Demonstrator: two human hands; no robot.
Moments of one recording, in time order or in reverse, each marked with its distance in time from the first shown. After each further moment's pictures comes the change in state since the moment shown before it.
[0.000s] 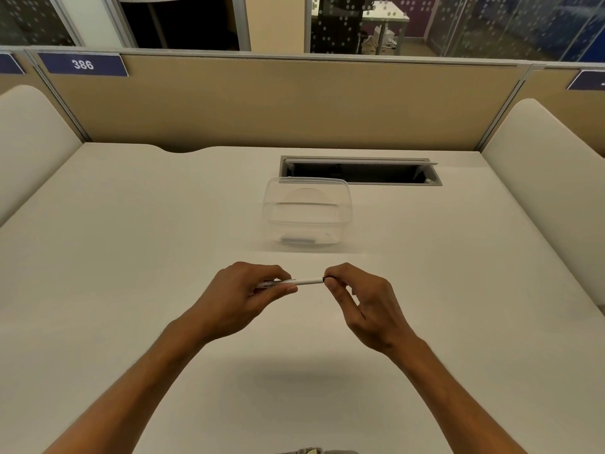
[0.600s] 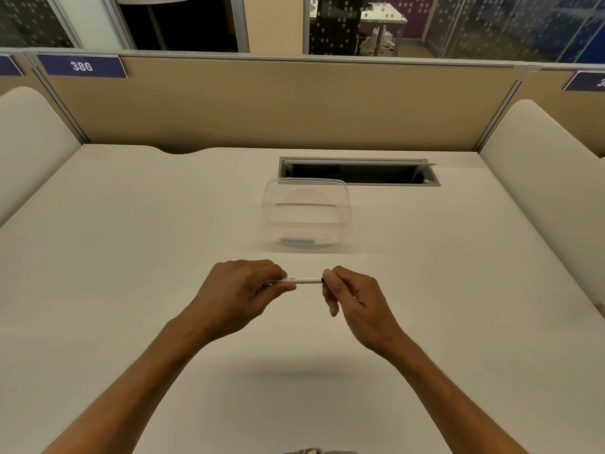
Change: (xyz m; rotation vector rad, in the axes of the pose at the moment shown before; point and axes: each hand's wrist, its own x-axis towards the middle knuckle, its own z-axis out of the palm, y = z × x) left_hand 0.001 0.010 -0.005 0.235 0.067 0.104; right_hand 0.001 -0.008 0.008 0.470 -0.090 0.347
